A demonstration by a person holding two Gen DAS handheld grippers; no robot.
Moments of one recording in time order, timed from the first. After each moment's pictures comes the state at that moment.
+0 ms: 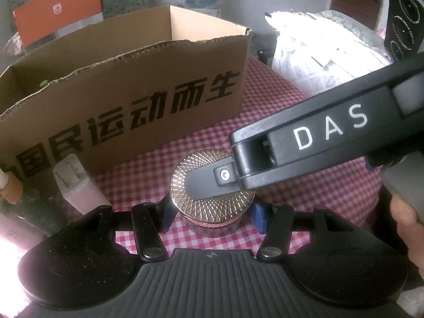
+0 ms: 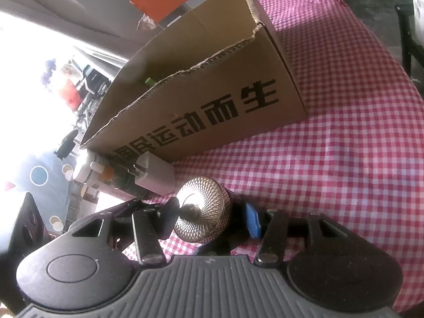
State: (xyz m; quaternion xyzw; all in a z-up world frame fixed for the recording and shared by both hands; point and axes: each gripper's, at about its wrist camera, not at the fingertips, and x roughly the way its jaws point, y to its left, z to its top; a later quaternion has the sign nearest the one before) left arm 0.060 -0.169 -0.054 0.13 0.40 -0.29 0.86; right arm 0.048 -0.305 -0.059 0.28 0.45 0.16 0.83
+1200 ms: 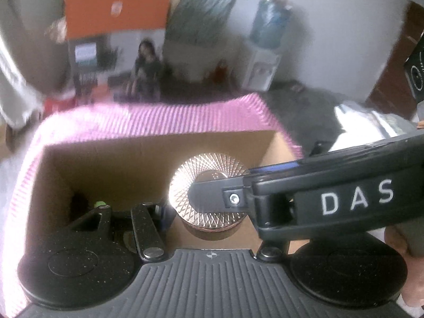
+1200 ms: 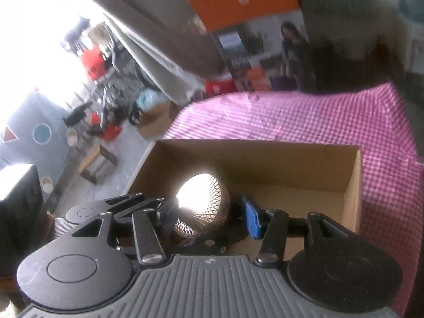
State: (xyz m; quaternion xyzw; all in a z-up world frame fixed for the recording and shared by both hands) left arm 0.247 -0.138 0.036 -0.01 0.41 -0.20 0.89; right arm 0.260 -0.272 0.066 0.14 0.46 0.24 0.84
